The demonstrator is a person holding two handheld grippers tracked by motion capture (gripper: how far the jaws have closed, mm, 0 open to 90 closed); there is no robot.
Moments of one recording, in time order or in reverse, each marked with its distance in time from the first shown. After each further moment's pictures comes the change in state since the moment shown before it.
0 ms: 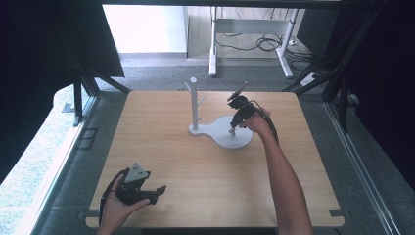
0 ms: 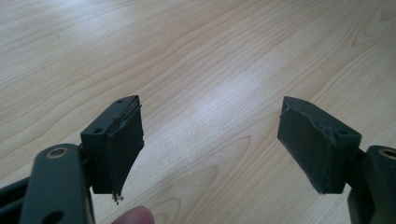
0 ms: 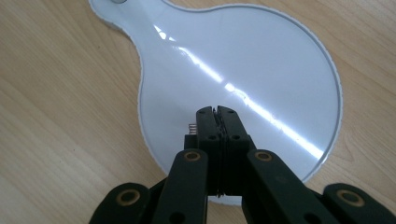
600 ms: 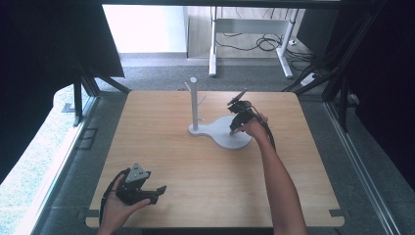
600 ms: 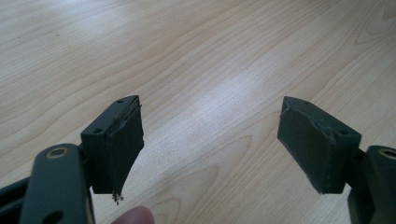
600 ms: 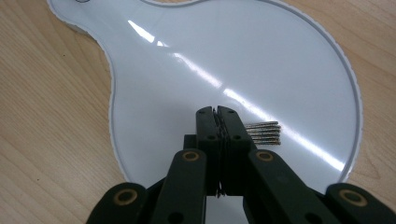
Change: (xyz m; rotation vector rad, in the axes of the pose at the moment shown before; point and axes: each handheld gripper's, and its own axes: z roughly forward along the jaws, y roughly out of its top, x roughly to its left) left arm 0.000 0.000 0.002 0.004 0.002 0.001; right arm -0.007 -0.008 0.031 -0.021 -0.013 0.049
